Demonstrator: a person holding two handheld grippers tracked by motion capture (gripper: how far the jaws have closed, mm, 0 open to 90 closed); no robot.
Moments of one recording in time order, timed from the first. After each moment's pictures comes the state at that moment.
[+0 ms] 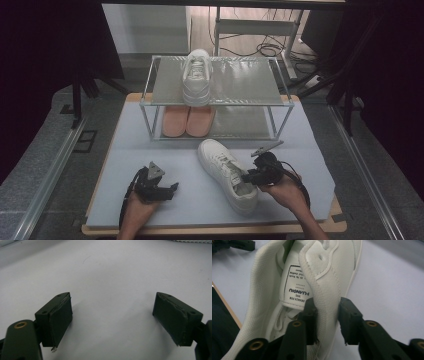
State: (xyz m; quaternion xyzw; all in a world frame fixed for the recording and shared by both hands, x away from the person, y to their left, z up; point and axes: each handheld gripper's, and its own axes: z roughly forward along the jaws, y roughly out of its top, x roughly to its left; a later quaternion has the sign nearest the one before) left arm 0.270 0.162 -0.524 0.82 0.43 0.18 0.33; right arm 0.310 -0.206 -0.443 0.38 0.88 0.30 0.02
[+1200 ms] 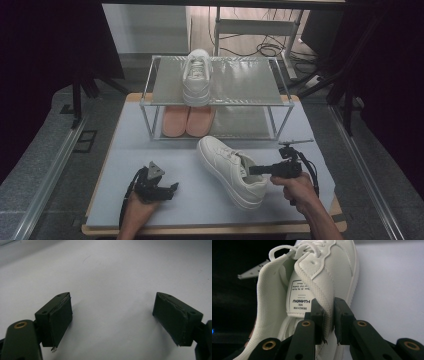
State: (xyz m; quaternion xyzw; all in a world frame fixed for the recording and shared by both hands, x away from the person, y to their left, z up) left arm 0.271 0.162 -0.524 0.82 0.43 0.17 0.34; right arm 0.321 -0.262 -0.440 0.49 0.72 0.45 -0.19
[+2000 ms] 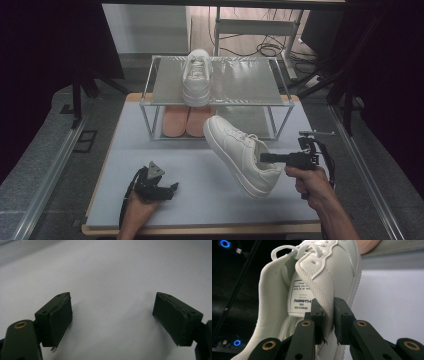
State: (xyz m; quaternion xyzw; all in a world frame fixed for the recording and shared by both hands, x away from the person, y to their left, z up) left arm 0.272 0.162 -0.524 0.82 0.43 0.17 0.34; right arm 0.317 -0.289 -0.394 0.50 0.66 0.52 -0.21
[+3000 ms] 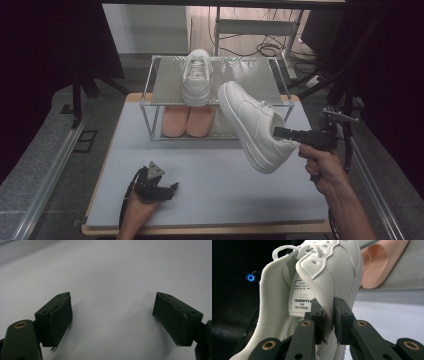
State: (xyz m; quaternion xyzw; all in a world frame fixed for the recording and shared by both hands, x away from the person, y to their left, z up) left arm 0.272 0.163 -0.524 0.82 0.43 0.17 0.34; right arm 0.332 -0.309 -0.341 0.51 0.59 0.59 -0.20
